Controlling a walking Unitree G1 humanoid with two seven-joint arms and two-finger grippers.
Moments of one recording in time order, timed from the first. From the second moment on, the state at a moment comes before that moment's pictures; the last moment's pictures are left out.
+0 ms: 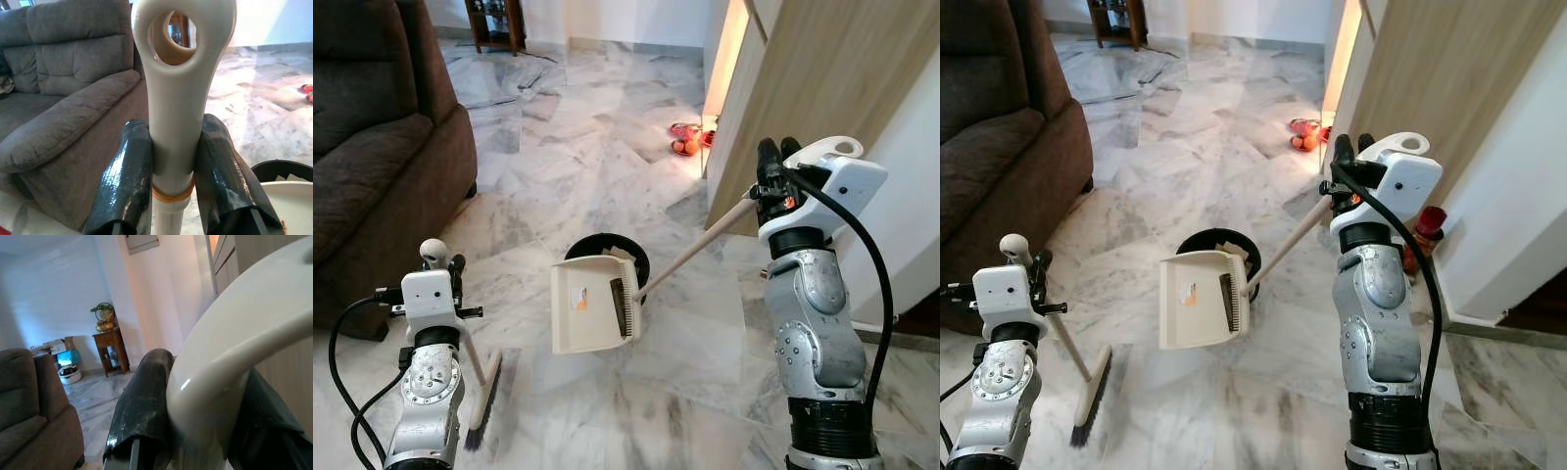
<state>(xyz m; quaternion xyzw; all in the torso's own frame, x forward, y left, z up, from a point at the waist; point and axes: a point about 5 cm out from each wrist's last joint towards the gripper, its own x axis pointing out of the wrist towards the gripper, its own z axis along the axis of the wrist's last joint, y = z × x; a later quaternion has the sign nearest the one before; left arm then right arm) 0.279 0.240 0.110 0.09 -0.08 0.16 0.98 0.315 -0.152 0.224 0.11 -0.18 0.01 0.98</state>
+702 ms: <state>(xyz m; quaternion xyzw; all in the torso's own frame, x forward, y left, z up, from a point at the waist) 0.282 0.233 0.113 0.10 -0.09 0.15 0.98 0.313 -0.156 0.227 0.12 -0.19 0.01 0.97</state>
